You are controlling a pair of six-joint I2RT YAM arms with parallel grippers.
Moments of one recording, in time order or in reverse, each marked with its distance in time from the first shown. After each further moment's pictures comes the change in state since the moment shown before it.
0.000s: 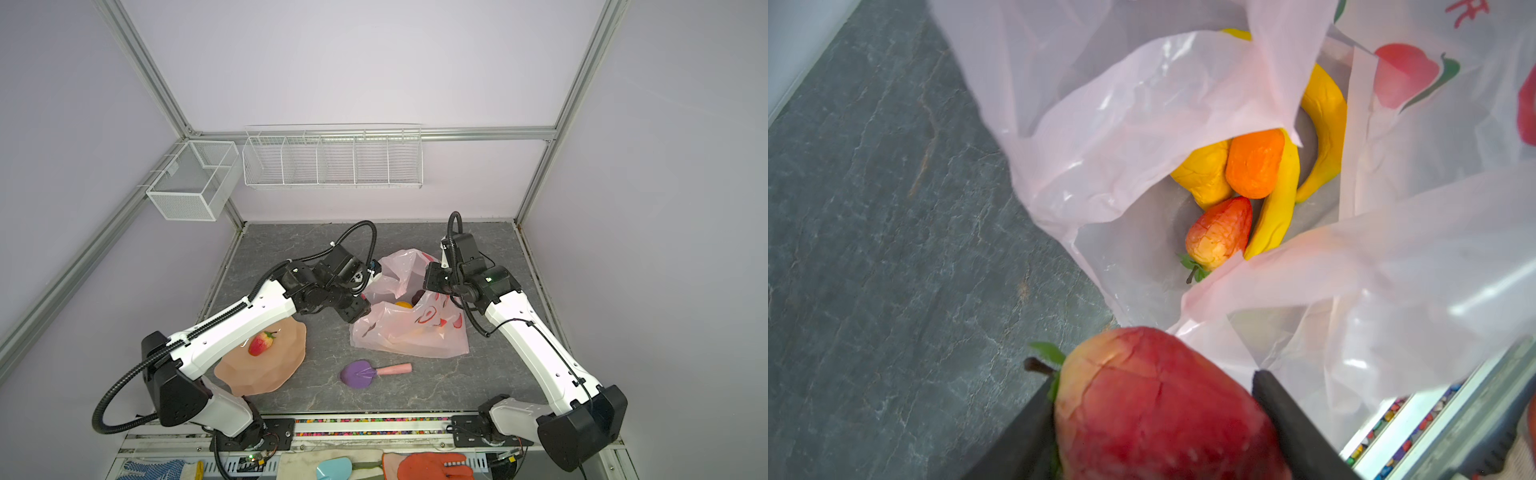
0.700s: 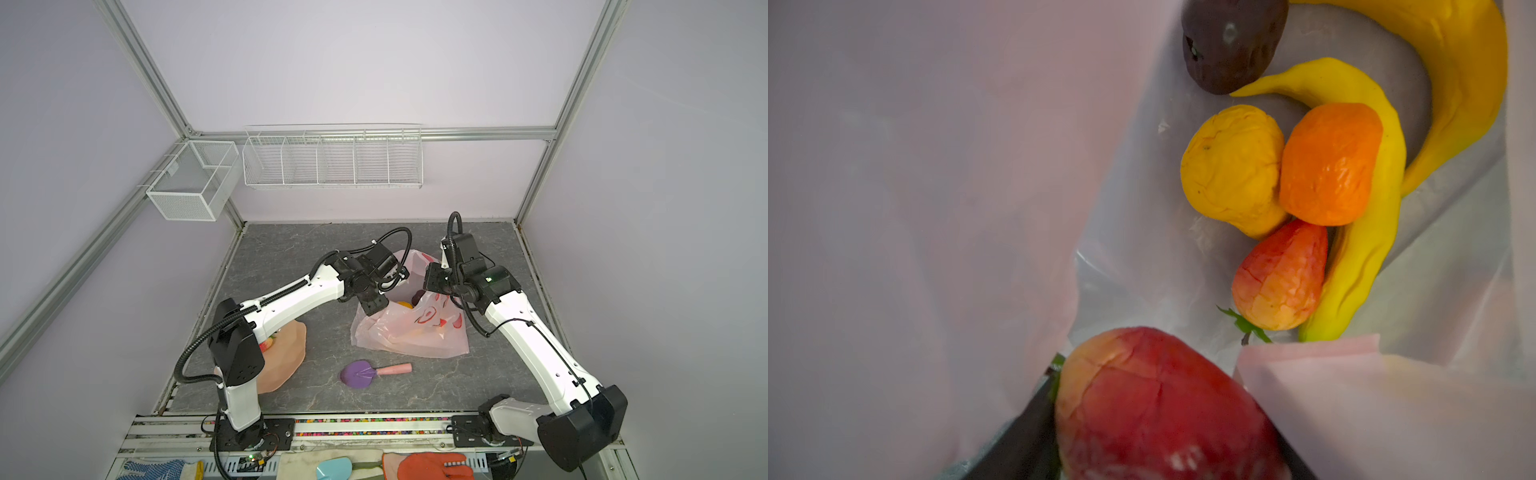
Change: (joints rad) left arm -0.026 0.351 0.259 -0.049 -0.119 0.195; right arm 0.000 0.000 0.002 -0.009 -0.001 -0.004
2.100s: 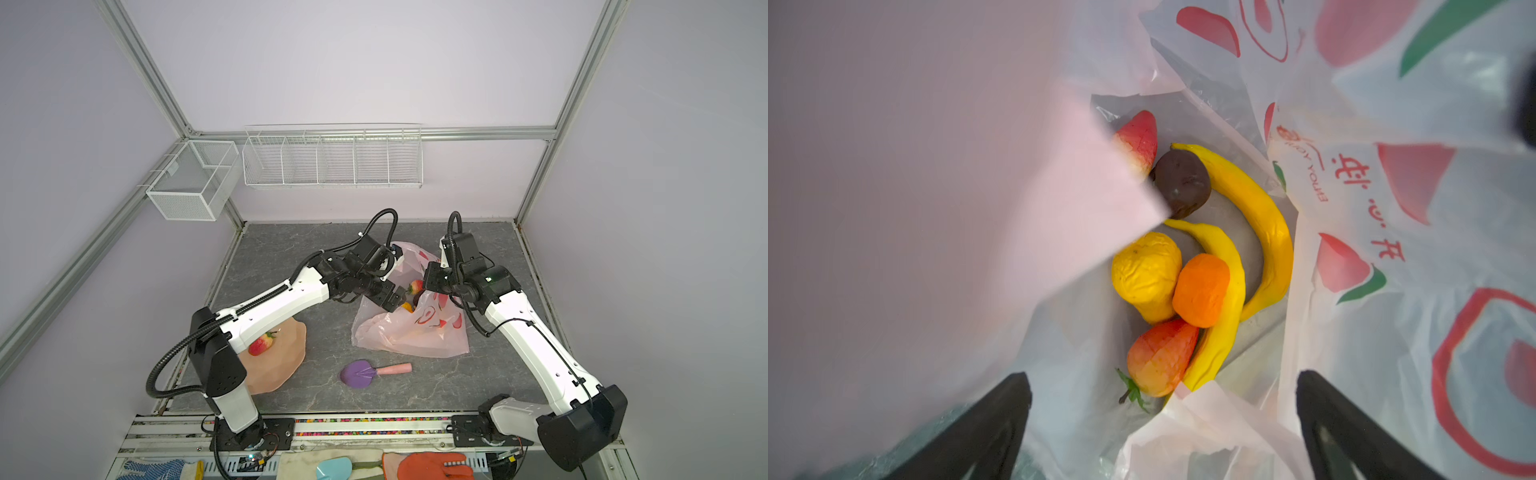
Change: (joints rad) left arm 0.006 -0.185 -0.132 0.201 0.197 -0.476; right arm 0.000 0.000 -0.002 0.016 -0.024 0.016
